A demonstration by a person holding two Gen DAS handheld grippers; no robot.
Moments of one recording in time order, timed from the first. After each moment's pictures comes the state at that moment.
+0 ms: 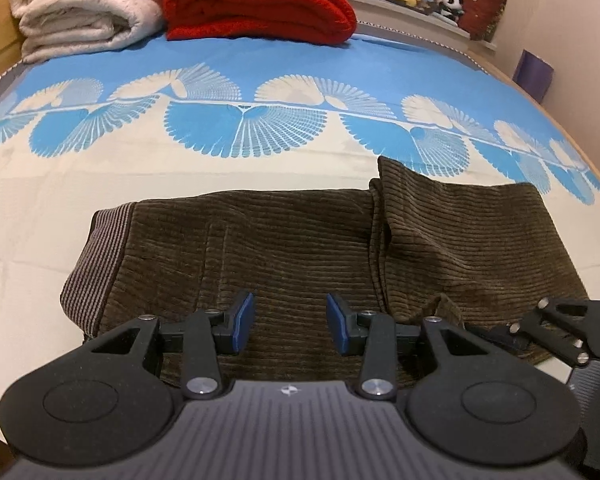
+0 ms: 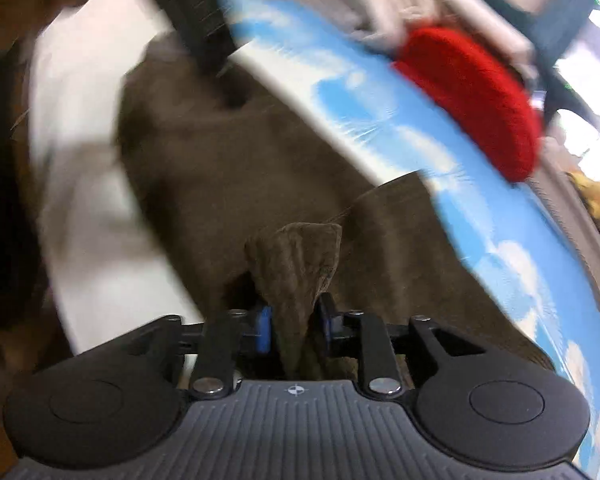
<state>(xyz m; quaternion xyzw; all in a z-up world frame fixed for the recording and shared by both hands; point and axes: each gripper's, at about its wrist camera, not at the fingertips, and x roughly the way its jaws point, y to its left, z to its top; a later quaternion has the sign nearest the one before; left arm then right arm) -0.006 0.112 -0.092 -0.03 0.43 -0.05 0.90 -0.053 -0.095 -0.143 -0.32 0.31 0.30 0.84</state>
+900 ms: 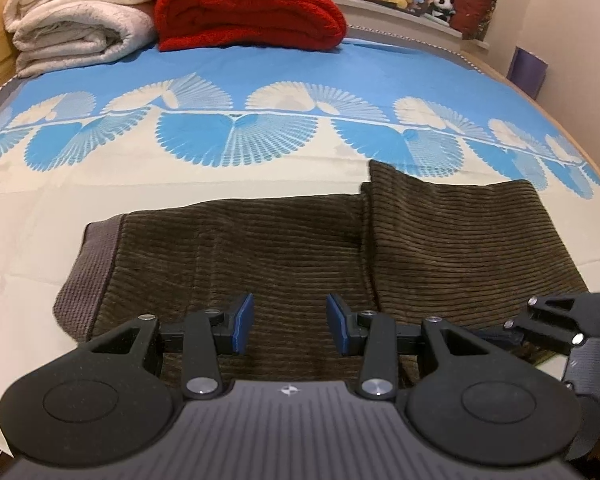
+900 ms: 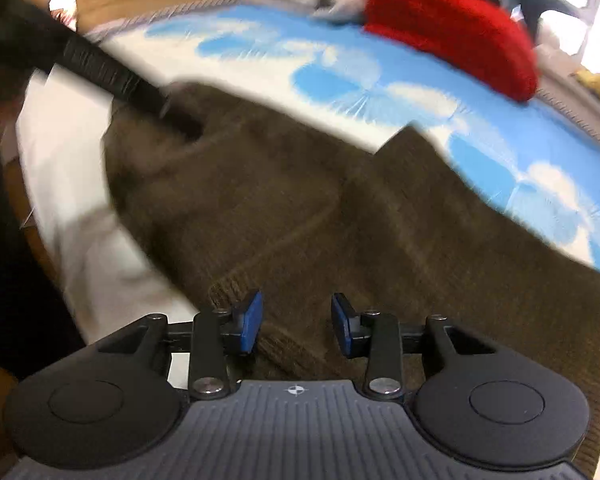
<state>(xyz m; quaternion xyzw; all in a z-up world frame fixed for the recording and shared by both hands) -0.004 0.098 -0.092 -0.01 0.42 -0.06 0.91 -0.018 -0.123 -0.146 -0.17 0.39 0.31 0.85</state>
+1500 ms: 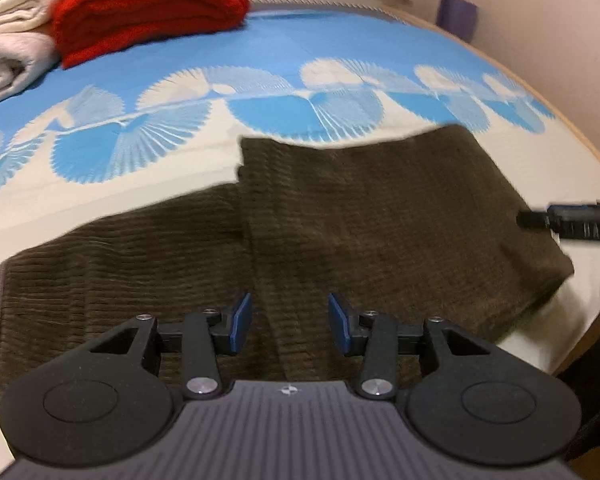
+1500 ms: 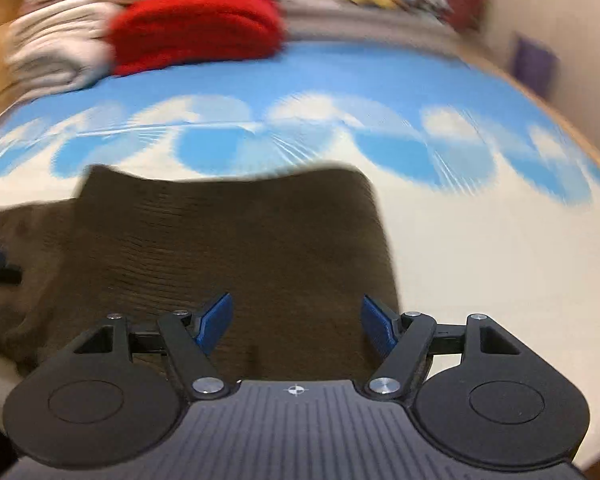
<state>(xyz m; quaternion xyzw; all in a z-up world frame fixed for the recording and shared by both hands) 0.019 0.013 -0.125 0.07 0.44 -0.16 0.88 0.011 -0.297 -0.129 0.06 0.40 0.00 0.91</state>
